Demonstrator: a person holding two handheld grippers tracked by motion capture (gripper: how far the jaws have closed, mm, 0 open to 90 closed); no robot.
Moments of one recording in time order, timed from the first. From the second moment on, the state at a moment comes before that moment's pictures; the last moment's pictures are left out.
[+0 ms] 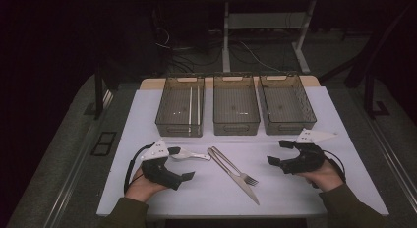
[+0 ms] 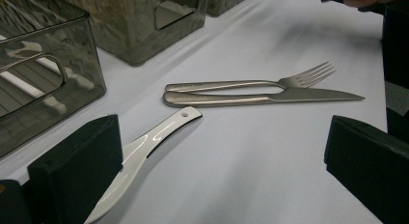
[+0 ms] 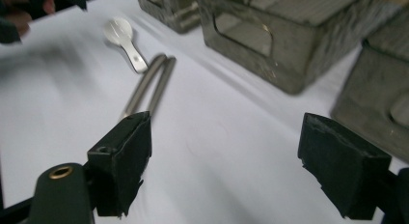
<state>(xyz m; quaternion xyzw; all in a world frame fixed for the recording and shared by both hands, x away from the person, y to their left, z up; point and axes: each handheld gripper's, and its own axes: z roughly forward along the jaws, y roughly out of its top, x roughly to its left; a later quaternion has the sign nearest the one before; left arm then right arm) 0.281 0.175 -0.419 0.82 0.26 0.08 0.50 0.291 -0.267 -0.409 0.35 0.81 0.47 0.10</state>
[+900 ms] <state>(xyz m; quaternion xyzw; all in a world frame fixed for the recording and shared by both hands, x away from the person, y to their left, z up) 0.307 0.168 -0.410 0.83 0.24 0.09 0.49 0.262 -0.291 -0.433 0.37 0.81 0.45 0.12</state>
